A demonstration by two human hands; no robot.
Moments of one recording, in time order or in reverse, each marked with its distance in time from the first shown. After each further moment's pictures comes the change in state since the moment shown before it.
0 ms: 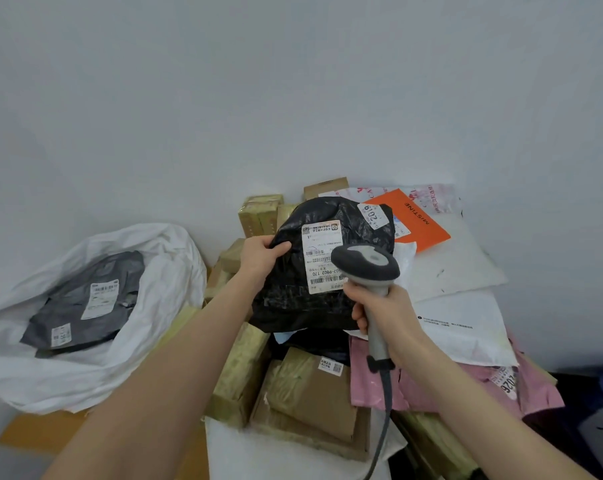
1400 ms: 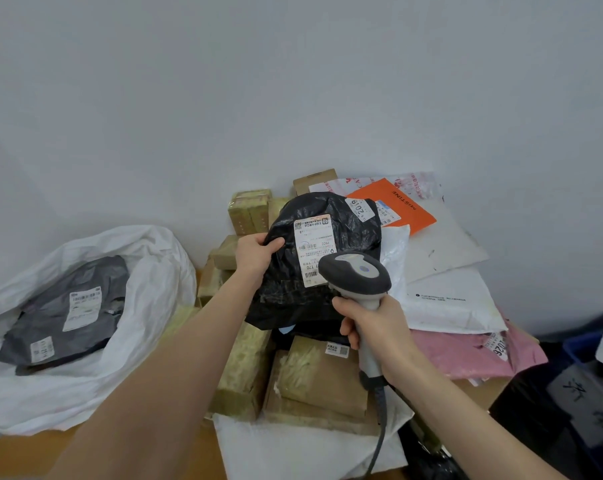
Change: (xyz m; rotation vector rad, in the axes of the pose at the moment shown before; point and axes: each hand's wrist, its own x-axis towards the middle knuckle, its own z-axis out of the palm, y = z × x) left_hand 0.004 -0.017 -0.013 -0.020 -0.006 -0.005; right_hand -0.050 0.022 0.038 -0.053 0.089 -0.016
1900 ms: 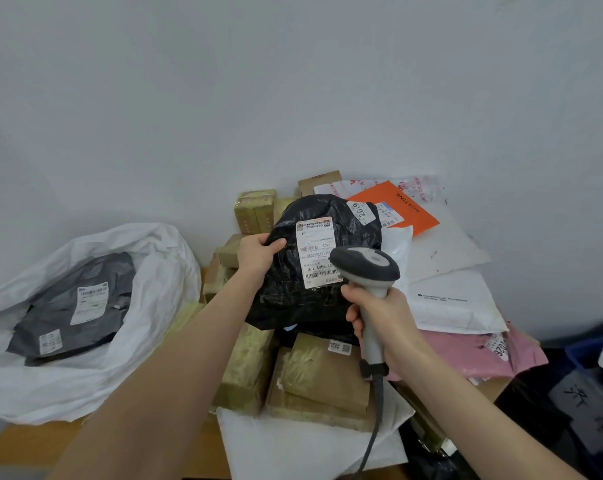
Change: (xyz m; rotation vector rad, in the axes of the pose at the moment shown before) left_hand -0.008 0.000 -0.007 0.020 0.010 0.003; right_hand 0.001 -0.009 -0.002 0.069 0.017 0.038
